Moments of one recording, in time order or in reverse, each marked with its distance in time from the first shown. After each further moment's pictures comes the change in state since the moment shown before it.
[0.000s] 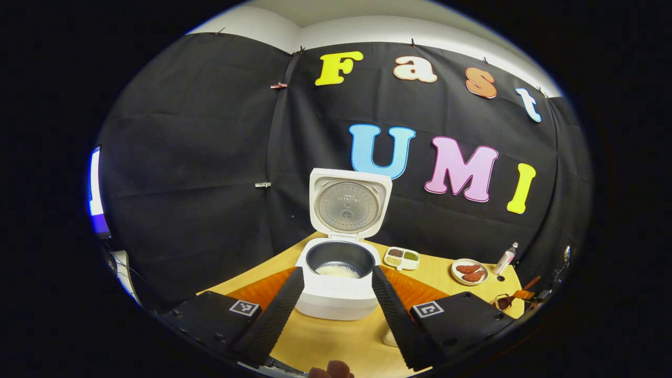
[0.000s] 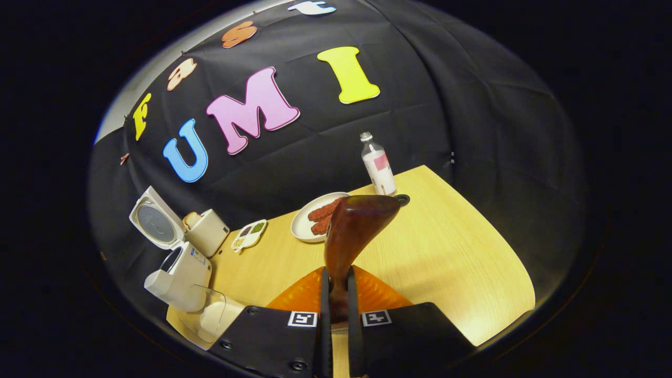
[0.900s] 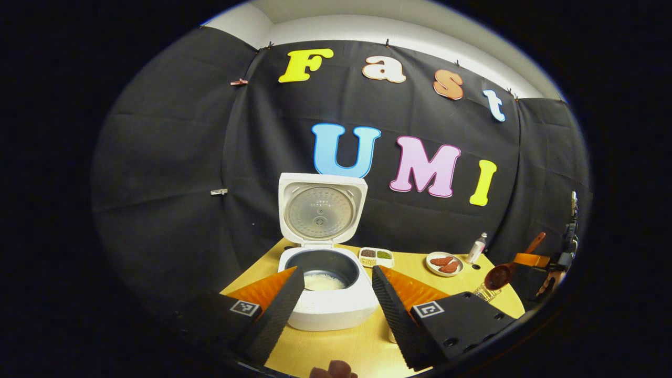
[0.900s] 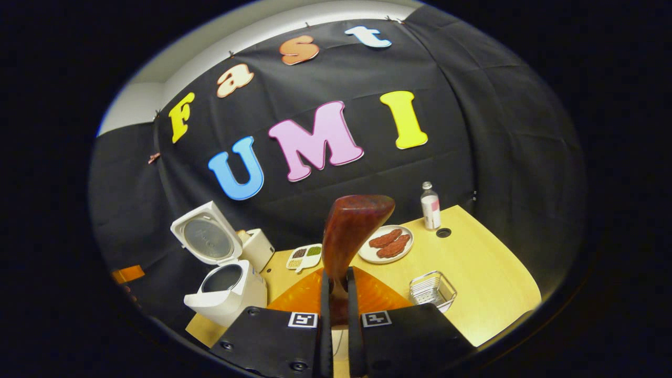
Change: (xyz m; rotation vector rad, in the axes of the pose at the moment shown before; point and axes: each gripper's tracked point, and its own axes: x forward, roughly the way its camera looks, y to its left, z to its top) left arm 0.042 0.020 0.013 0.044 0.010 -0.325; right arm -0.091 0.213 0.015 -0.103 -0.124 0.058
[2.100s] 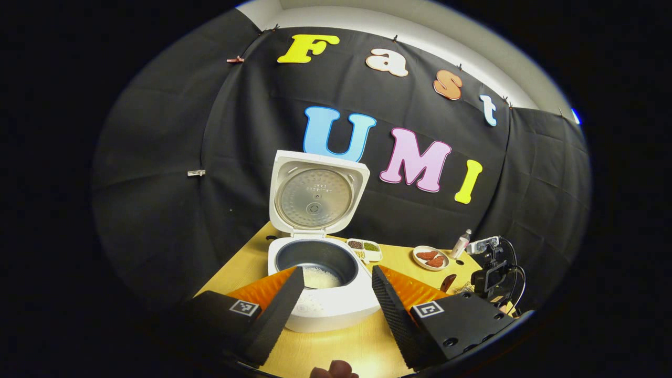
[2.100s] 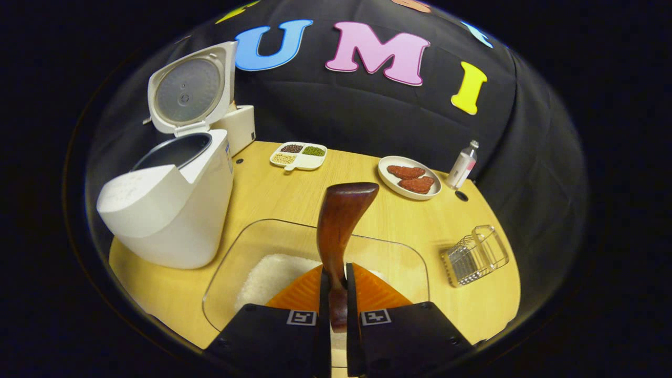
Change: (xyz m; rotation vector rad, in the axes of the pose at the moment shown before) left arm 0.031 0.040 -0.024 -0.048 0.042 -0.119; right arm 0.084 0.064 -0.205 -0.322 0.401 -0.195
